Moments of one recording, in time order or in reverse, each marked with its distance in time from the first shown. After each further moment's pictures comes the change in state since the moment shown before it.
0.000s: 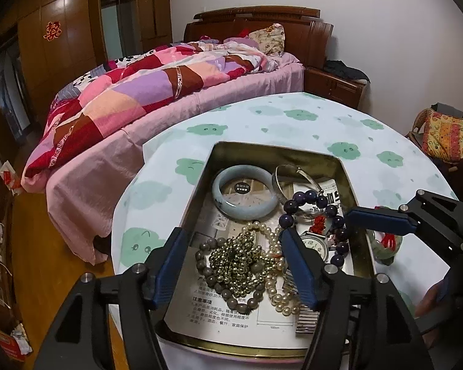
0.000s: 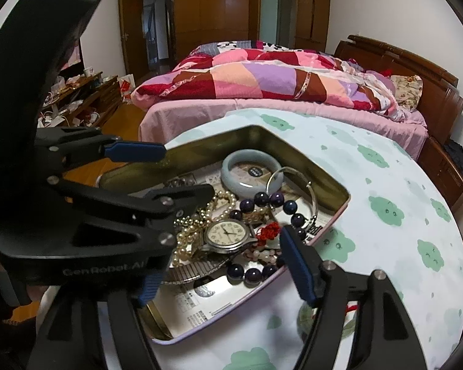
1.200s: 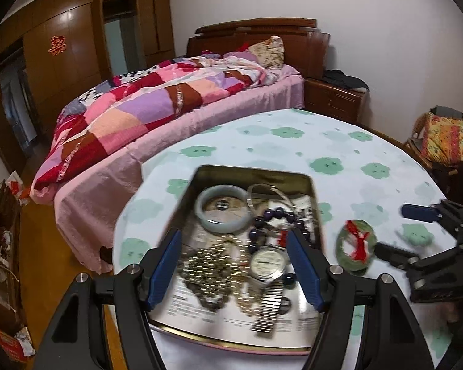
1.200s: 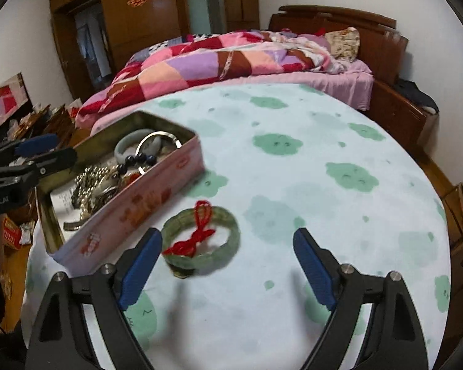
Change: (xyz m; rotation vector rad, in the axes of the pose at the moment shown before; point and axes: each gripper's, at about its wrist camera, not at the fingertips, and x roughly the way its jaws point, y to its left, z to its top) left arm -0.029 -0.039 0.007 0.028 -0.062 0.033; right arm -0.035 -0.101 -0.053 0.249 0.046 -0.131
